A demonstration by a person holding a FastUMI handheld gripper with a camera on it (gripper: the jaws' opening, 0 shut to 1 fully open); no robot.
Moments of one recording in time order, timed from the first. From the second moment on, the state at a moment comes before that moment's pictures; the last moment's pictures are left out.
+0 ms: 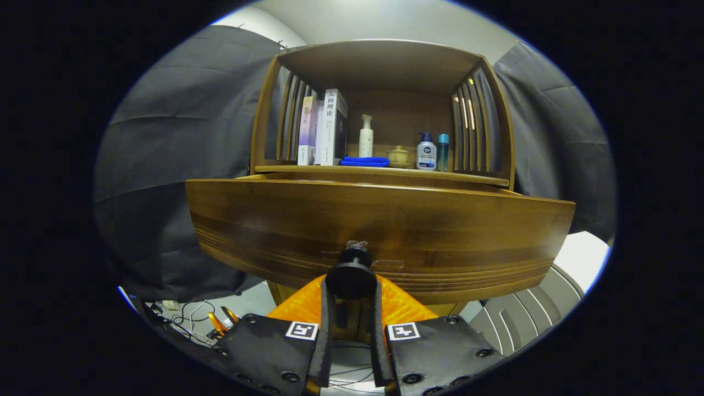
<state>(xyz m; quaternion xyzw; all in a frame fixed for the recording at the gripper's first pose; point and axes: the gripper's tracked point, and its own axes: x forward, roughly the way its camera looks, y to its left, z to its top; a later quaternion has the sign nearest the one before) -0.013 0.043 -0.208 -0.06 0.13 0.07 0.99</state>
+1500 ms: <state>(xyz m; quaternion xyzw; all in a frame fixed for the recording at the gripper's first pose) 0.086 0.047 -0.099 -0.08 0.23 0.15 0.96</state>
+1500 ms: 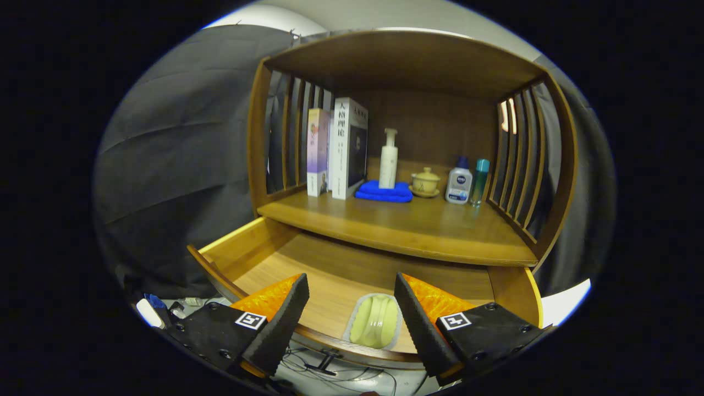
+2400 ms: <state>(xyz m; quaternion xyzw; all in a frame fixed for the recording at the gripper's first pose) 0.116 0.017 -0.189 -0.04 0.45 0.14 0.88</state>
